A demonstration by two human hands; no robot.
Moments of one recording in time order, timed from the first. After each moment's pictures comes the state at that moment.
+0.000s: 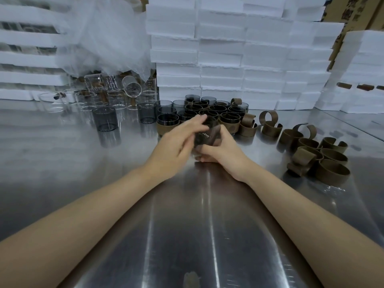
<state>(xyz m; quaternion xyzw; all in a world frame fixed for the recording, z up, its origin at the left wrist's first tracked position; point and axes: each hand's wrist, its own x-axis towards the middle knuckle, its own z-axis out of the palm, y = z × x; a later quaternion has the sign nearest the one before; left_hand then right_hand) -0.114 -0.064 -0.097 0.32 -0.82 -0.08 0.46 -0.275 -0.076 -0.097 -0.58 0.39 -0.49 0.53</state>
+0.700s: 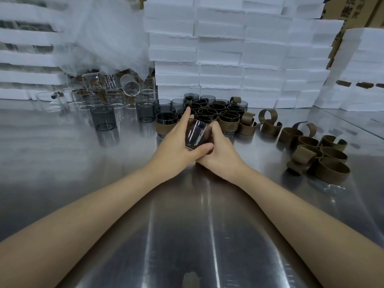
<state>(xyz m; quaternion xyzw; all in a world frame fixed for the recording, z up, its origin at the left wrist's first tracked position) -0.121 -0.070 -0.100 0.44 -0.76 -0.21 0.43 -0.273 -0.073 -0.105 -0.76 0.42 -0.44 0.24</state>
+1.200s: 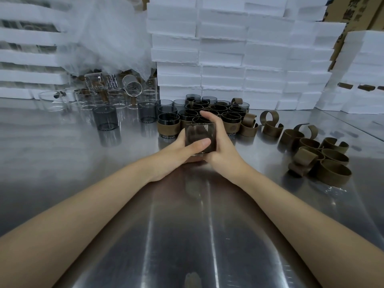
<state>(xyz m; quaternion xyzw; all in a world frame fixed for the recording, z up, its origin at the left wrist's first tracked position) -0.117 -0.073 -0.103 0.31 -0.65 -0.56 0.40 -0.269 -0.068 -0.098 -0.74 0.35 -0.47 0.32</state>
